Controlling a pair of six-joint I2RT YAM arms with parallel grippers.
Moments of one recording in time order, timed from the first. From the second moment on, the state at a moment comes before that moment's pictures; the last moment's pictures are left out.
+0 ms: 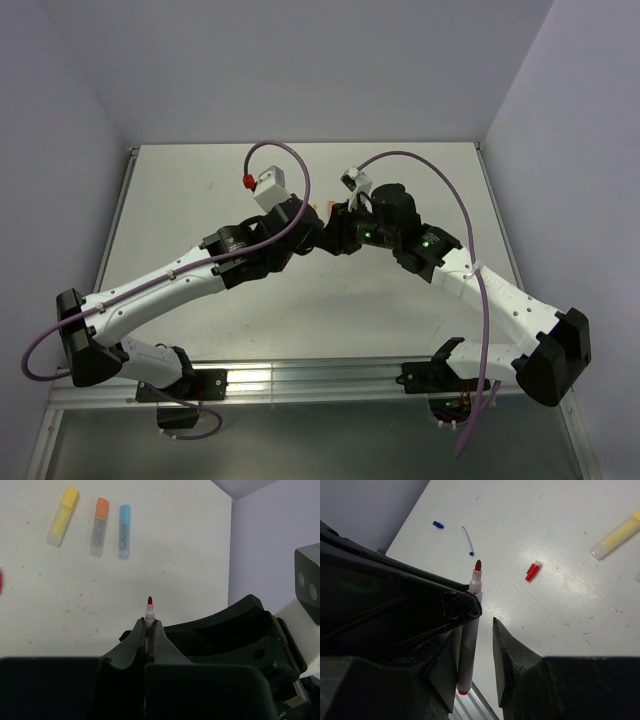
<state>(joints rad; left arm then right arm) -1.06 1.37 1.38 -0.58 -0.61 -1.19 0.67 1.18 1.02 -0.25 -0.34 0.44</state>
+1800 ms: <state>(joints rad) -0.75 1.73 1.20 -0.59 -0.53 -0.85 0.63 1.06 0.97 -0.29 -0.20 0.44</state>
